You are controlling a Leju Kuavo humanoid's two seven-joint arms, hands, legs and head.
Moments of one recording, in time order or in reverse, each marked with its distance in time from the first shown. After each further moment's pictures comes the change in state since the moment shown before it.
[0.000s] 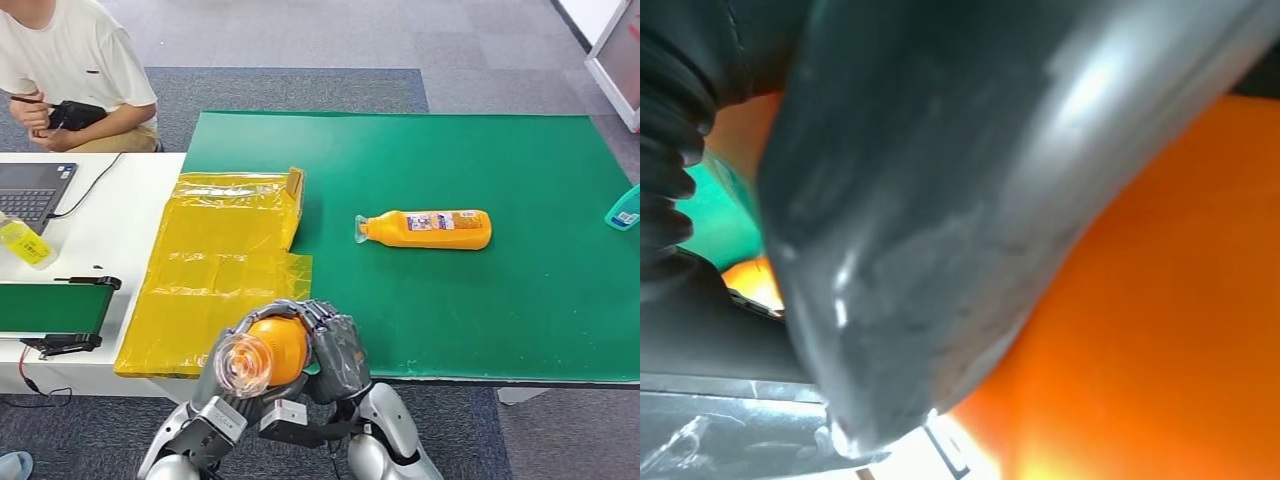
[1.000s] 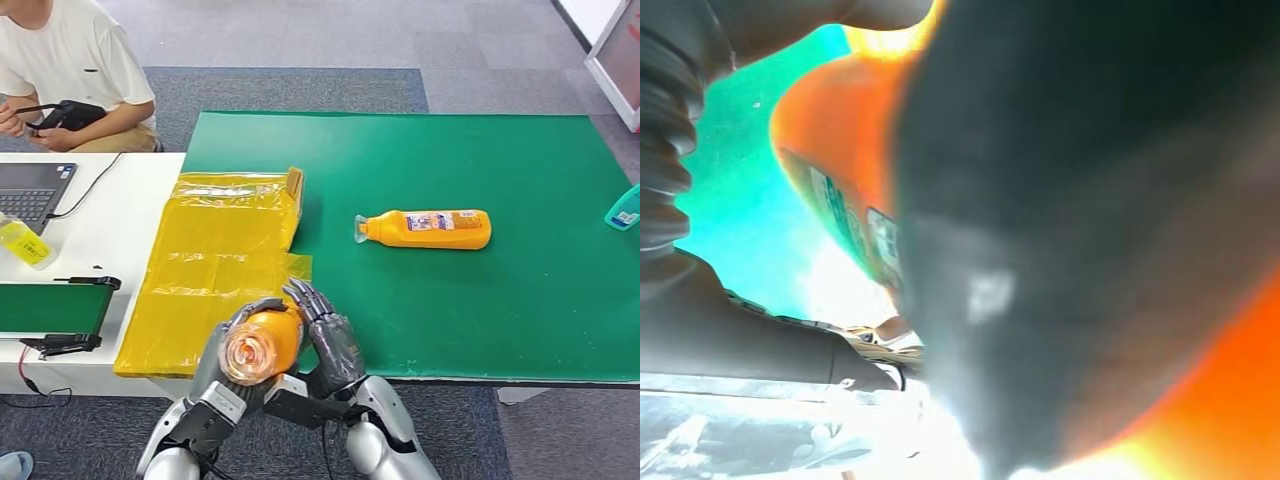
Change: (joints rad) left arm -0.002 -0.033 0.055 0.020 0.012 -0.005 0.008; right arm -0.030 0.032 -0.092 0.107 -0.071 0.102 0.027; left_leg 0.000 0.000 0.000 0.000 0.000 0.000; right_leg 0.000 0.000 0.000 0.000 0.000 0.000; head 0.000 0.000
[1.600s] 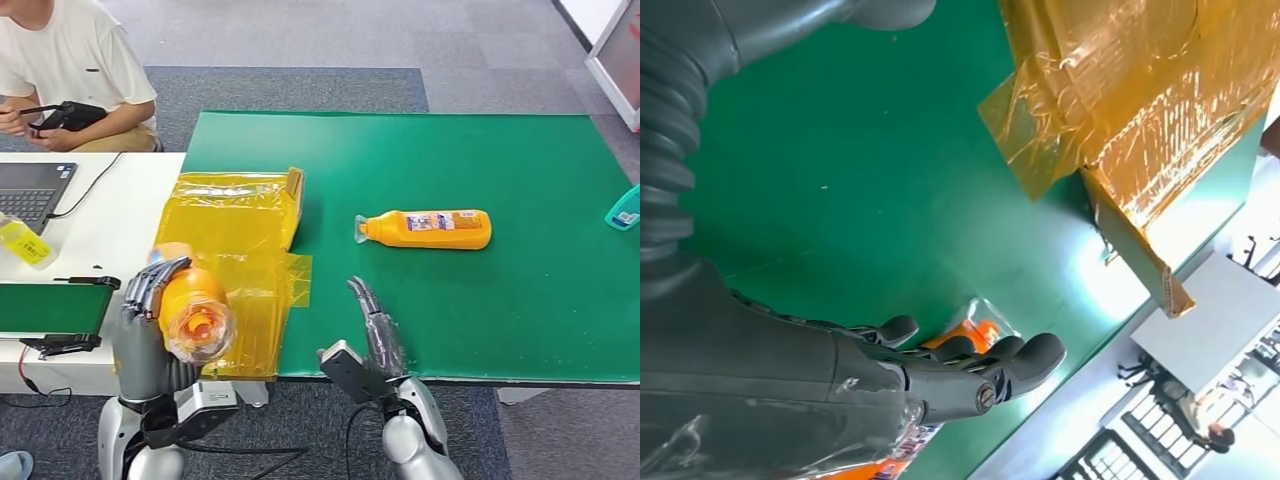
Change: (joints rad) left arm 0.017 -0.072 0.159 -0.146 -0.557 0.492 0.029; right arm 0.044 -0.001 -0.189 -0.039 -0.093 0.065 0.021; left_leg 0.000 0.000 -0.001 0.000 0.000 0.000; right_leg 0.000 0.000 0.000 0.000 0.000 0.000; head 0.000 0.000
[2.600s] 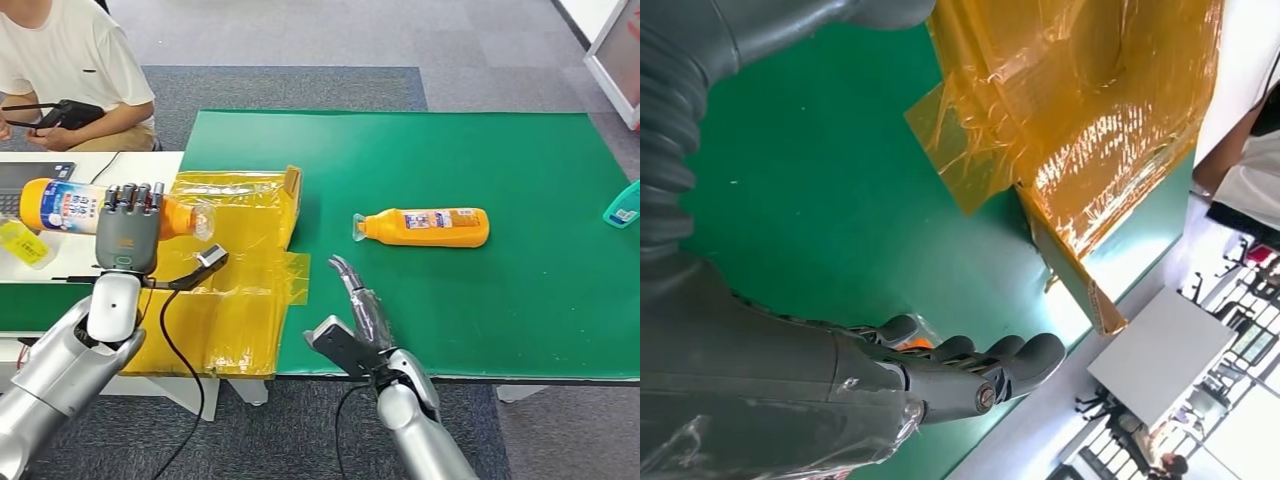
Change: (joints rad) left arm -0.698 0.547 -0.382 0.640 -0.521 -0.209 0.905; right arm -0.130 0.010 0.011 0.075 -0.068 0.103 -0.032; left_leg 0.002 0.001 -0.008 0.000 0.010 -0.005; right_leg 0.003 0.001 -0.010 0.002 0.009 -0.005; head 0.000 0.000
